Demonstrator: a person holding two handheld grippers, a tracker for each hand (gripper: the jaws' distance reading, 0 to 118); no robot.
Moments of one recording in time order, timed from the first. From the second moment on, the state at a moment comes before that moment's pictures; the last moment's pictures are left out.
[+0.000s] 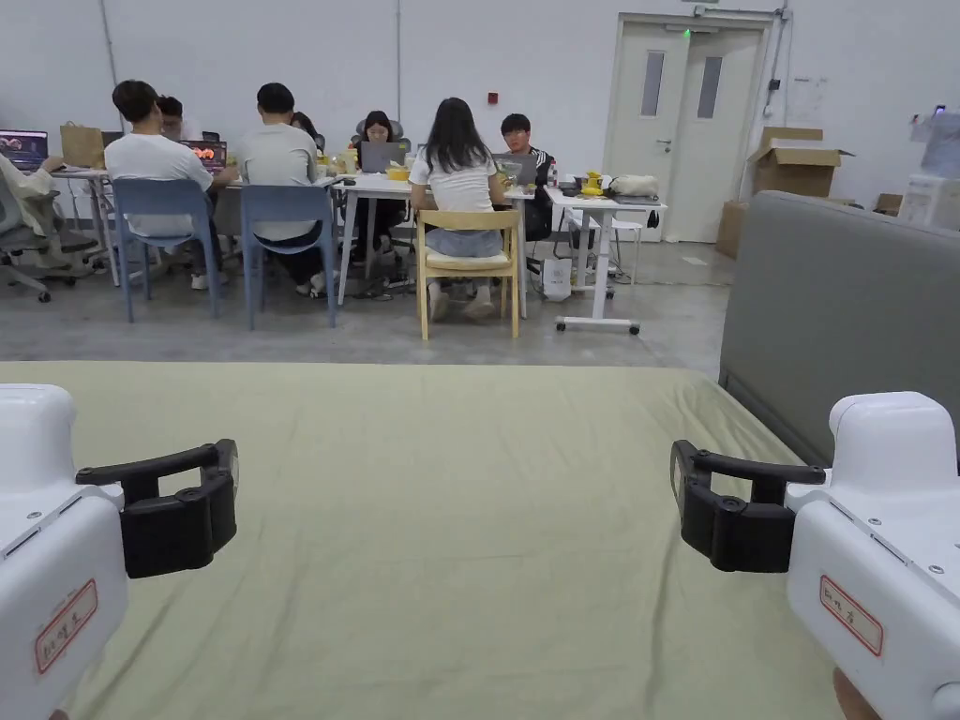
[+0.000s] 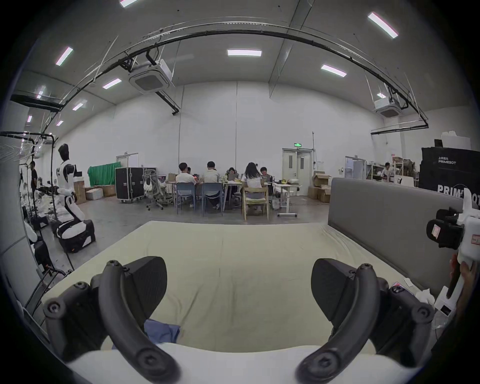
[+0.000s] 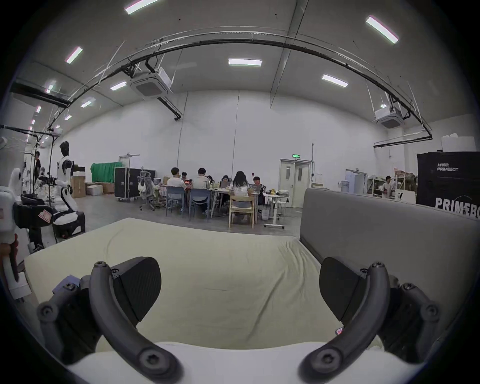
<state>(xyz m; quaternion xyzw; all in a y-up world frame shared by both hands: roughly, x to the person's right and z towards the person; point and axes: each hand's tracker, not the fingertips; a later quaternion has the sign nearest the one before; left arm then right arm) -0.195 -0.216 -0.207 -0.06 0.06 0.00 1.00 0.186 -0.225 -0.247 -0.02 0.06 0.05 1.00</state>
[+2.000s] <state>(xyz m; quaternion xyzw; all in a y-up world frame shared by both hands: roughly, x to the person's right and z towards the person) -0.198 -0.226 -0.213 -0.05 0.09 -0.01 0.99 0.174 -0.239 -0.265 -0.05 0.06 0.04 1.00</state>
